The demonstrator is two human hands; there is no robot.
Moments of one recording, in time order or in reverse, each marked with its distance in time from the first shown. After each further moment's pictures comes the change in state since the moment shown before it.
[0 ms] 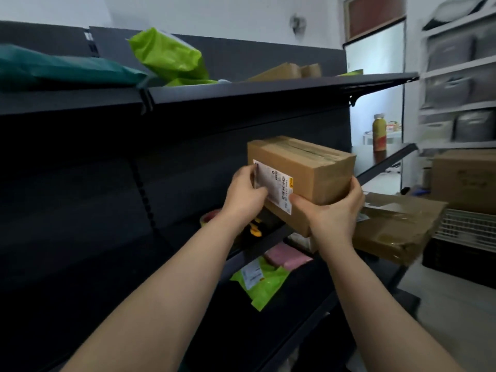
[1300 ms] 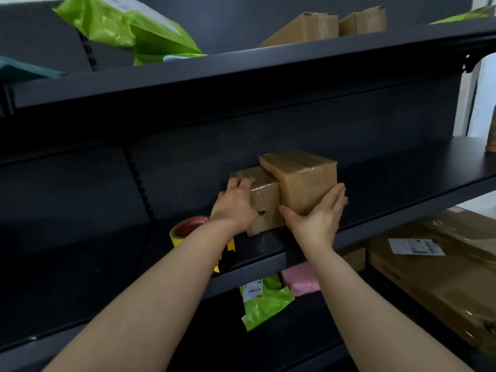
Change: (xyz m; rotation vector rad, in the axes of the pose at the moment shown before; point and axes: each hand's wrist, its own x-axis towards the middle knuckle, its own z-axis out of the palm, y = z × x) left_hand 0.098 -0.034 0.076 0.748 0.009 -0.313; right_hand 0.152 0.109 0.091 -0.196 -0.466 -0.011
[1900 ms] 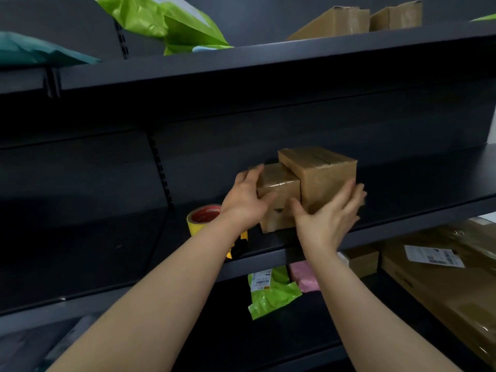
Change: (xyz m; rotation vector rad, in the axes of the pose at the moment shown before) left_hand -0.020 -0.003 -0.005 -0.215 0.157 -0.030; right_hand -0.026 -0.017 -0.001 -0.013 0.071 -0.080
